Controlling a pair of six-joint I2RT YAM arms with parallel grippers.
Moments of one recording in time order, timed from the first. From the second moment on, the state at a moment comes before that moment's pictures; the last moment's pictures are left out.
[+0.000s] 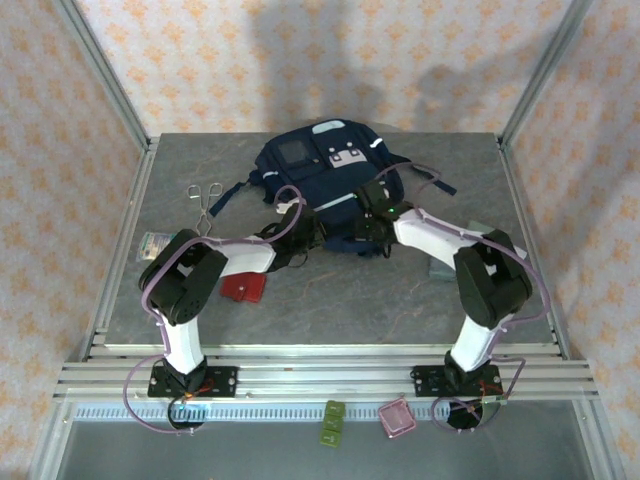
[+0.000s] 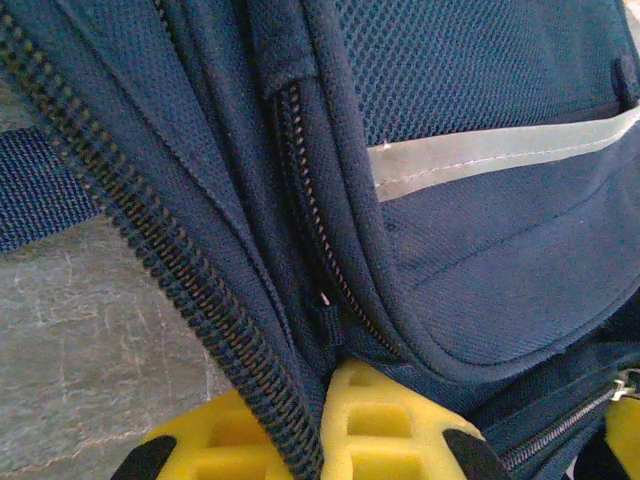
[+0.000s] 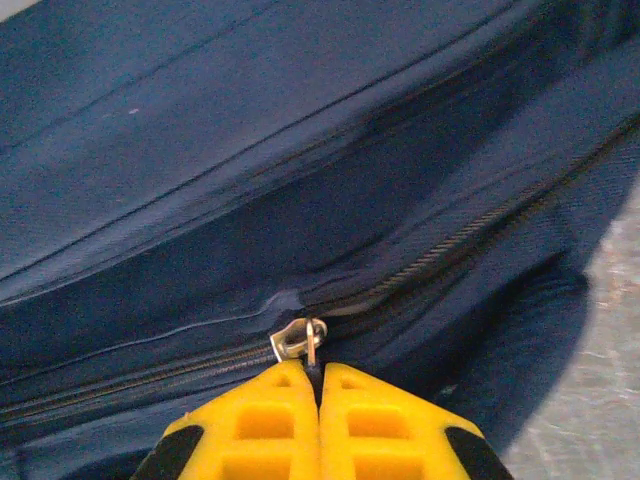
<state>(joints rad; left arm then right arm) -0.59 1.83 0.96 0.19 -0.09 -0.93 0.52 1.72 1.14 -0.47 0.18 0.49</state>
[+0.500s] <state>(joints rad) -0.55 1.70 0.95 -0.02 -0.12 -0.73 0.65 1.48 0.92 -0.37 0.05 0.52</state>
